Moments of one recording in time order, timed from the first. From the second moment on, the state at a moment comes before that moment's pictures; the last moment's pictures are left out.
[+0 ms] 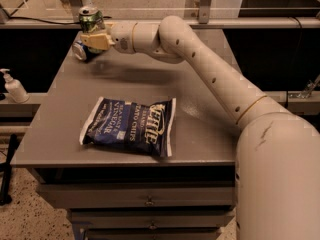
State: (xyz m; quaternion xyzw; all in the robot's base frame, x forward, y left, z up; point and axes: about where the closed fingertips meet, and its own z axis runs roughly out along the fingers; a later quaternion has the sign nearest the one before) arm 0.750 0.192 0.930 -0.43 0.57 0.43 0.55
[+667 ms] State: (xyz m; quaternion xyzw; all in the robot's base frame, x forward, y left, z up) arm 0.746 0.196 0.893 -0.43 0.59 0.43 0.53
